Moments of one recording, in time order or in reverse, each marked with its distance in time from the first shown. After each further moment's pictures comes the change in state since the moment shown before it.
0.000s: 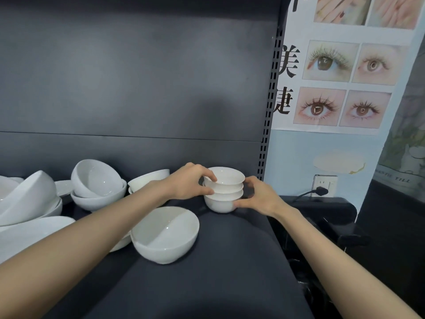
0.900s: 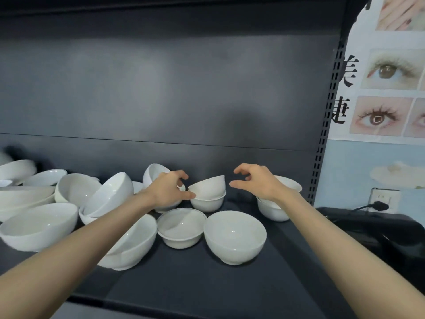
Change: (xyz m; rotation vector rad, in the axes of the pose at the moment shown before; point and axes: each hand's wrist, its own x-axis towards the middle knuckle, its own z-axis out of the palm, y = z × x) left_hand -0.118 -0.101 -0.064 -0.095 0.148 -0.455; right_hand 0.021 -0.142 0.053 -0.095 -0.035 -0.270
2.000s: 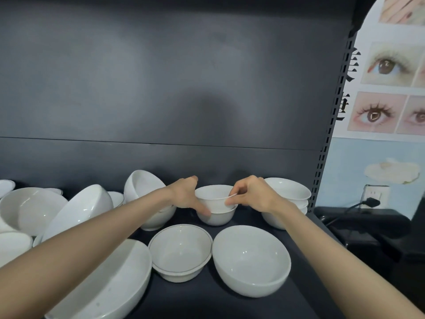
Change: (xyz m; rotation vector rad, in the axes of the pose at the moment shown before) left_hand 0.092 -0.006 0.032 0.068 -0.369 0.042; right_hand 0.041 0.018 0.040 0.134 -0.033 0.130
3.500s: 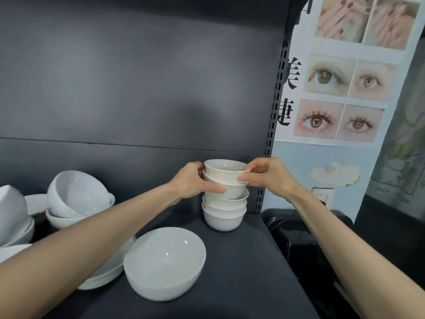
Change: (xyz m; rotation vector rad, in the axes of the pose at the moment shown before) left_hand 0.034 0.141 0.048 -0.630 0.231 0.255; right_hand -0.059 0.069 -0.137 0.382 0.229 -0.022
